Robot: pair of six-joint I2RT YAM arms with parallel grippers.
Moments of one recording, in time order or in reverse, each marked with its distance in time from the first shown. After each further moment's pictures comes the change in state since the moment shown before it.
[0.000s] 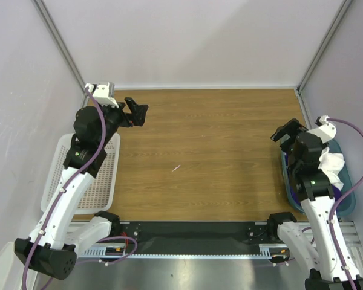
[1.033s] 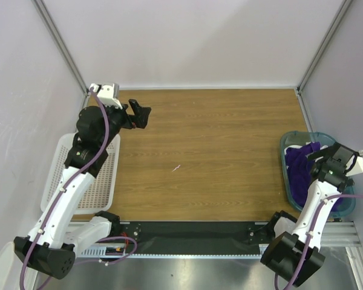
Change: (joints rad) left arm -0.030 0.006 0.007 -0.031 -0.005 0.022; right arm -0.731 0.148 -0.042 -0.306 -0.225 0.086
